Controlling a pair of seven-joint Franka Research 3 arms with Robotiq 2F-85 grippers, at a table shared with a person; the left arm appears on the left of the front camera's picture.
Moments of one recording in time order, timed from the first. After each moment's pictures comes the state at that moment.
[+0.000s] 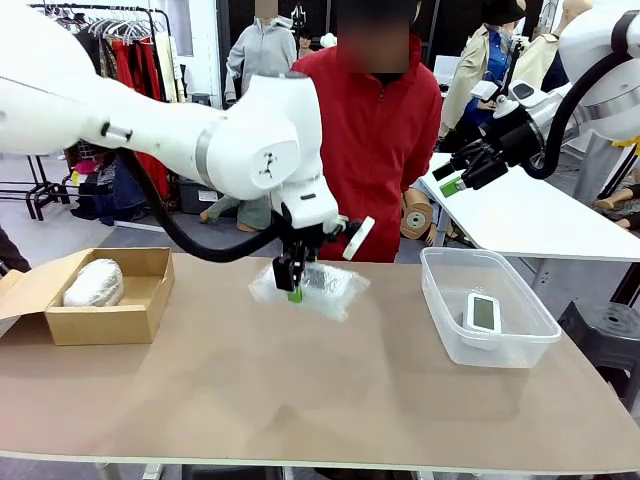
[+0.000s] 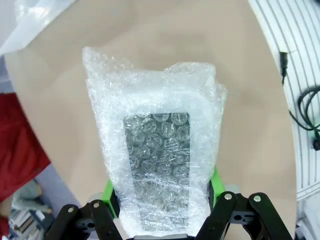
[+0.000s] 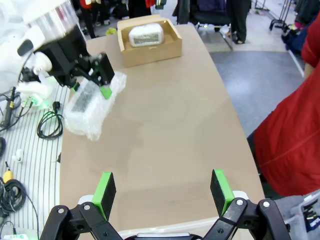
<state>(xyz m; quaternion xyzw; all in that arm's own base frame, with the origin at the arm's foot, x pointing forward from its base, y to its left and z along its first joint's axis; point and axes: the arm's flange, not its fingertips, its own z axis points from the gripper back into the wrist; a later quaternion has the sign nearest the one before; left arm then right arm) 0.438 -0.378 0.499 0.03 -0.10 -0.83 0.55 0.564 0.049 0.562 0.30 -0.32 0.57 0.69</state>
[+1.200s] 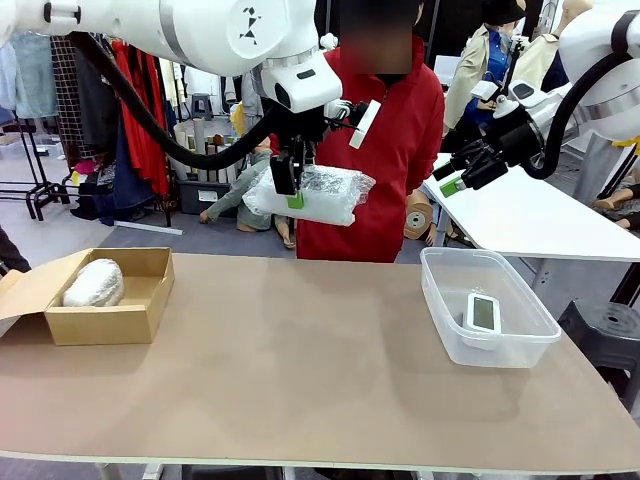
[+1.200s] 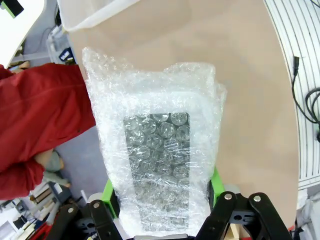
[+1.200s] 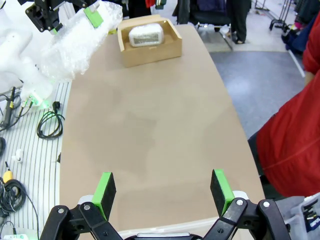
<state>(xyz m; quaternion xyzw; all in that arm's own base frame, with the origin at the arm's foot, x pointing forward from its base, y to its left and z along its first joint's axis) 0.433 -0.366 0.641 0.08 -0.16 -0.80 0.57 0.564 0.048 0.562 0.30 -0.32 0.57 0.69</state>
